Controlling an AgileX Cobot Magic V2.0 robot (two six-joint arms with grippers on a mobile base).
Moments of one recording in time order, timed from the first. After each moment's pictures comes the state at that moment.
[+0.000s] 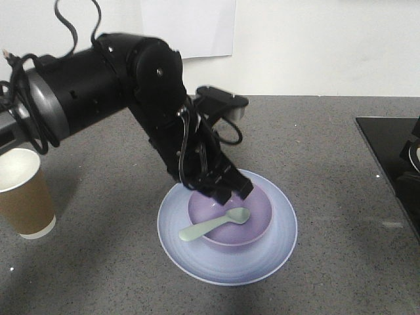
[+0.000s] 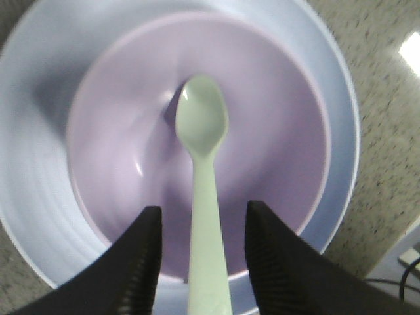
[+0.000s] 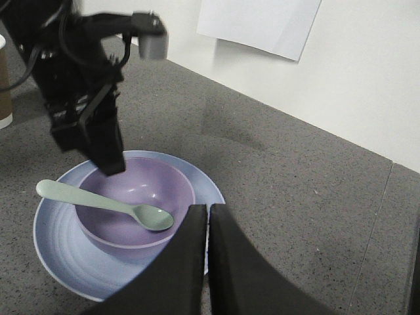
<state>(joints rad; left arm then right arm) -0.72 1.86 -1.78 -0.20 1.25 0.16 0.29 0.56 -0.73 0.35 0.63 -0.49</state>
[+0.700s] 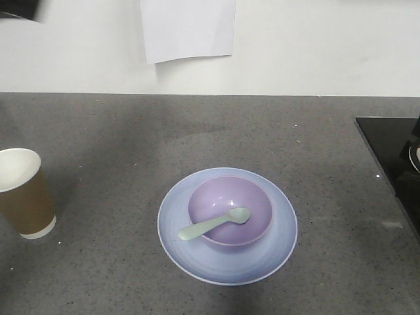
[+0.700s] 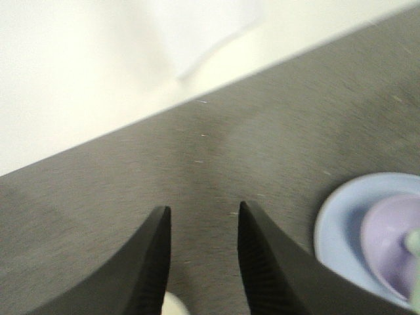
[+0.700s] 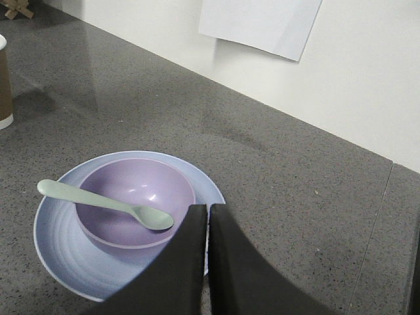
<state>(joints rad) -0.62 1.28 -1.82 0.37 1.27 -0.07 0.29 0.56 -0.73 0.35 0.63 -0.49</state>
